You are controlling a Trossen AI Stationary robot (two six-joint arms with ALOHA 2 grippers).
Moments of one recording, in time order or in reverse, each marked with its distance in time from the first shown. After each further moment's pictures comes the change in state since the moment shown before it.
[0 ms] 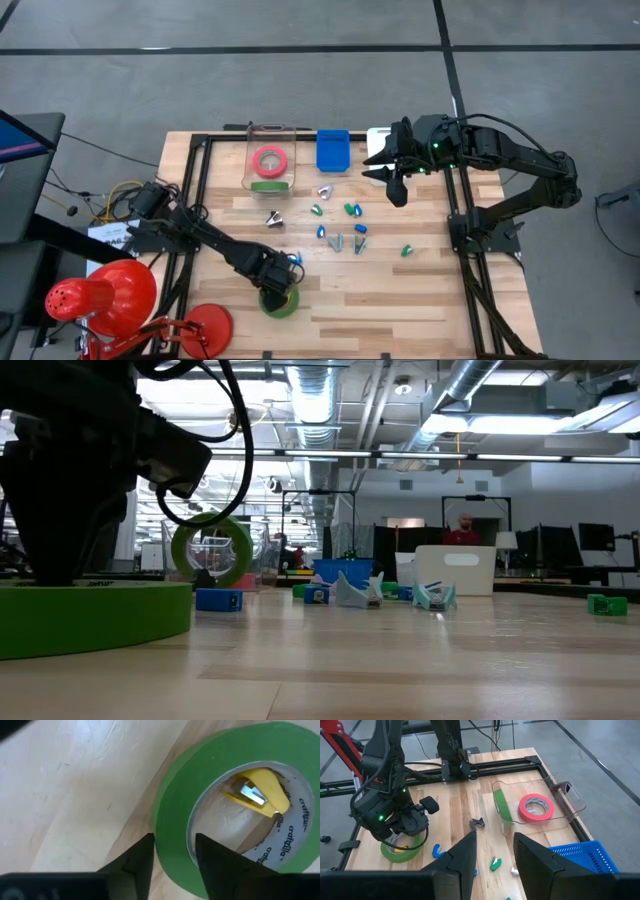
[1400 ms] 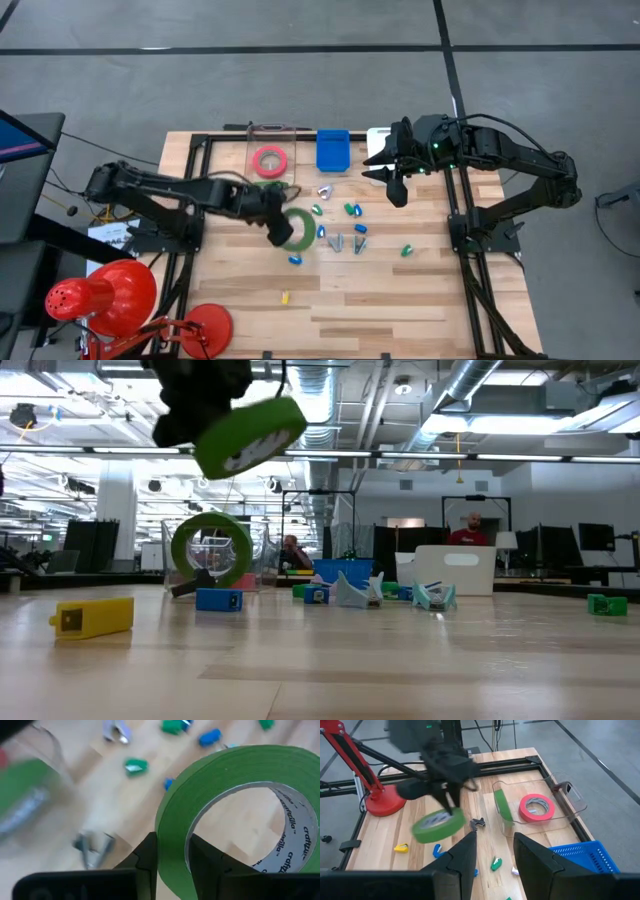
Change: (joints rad) left arm 0.368 -0.449 0.000 0.001 -0.291 0.276; right arm 0.001 0.000 0.000 0.000 -0.003 0.000
